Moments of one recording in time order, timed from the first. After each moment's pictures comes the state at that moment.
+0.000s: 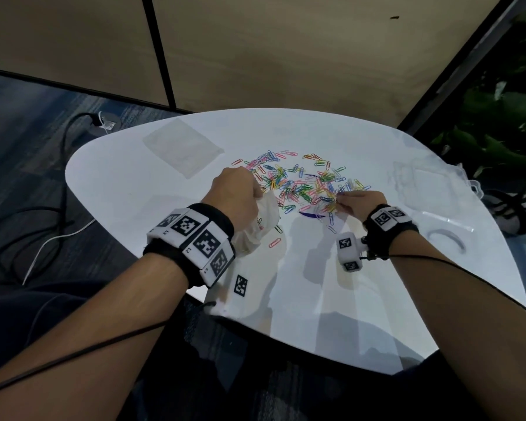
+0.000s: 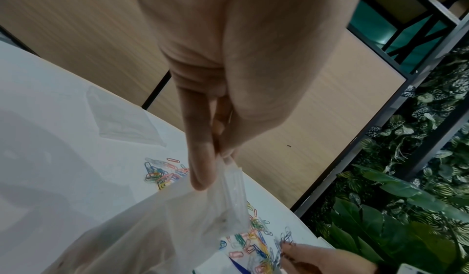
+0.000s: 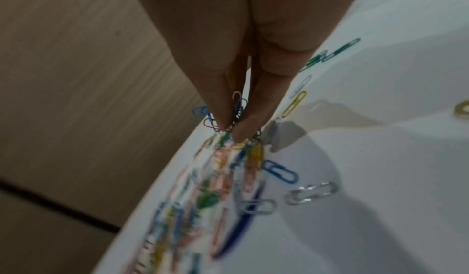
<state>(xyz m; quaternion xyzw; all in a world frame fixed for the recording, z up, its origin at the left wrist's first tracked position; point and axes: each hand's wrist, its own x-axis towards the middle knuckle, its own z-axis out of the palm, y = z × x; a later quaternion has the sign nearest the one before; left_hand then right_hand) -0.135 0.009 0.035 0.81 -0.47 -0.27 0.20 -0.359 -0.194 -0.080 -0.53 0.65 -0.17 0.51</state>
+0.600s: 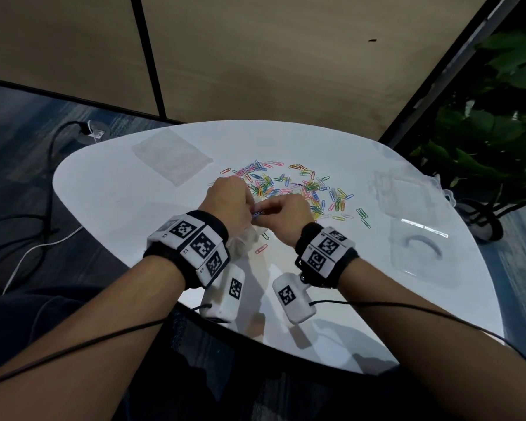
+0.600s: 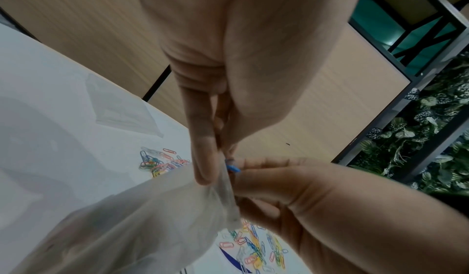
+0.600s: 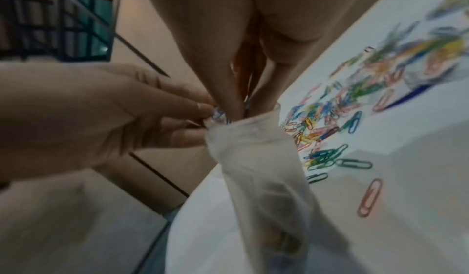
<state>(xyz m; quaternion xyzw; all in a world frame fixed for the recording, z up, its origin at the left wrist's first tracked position) -0.145 0.004 0.034 0.81 -0.46 -0.28 0.23 -0.265 -0.067 -0.016 -0.71 0.48 -0.17 0.48</state>
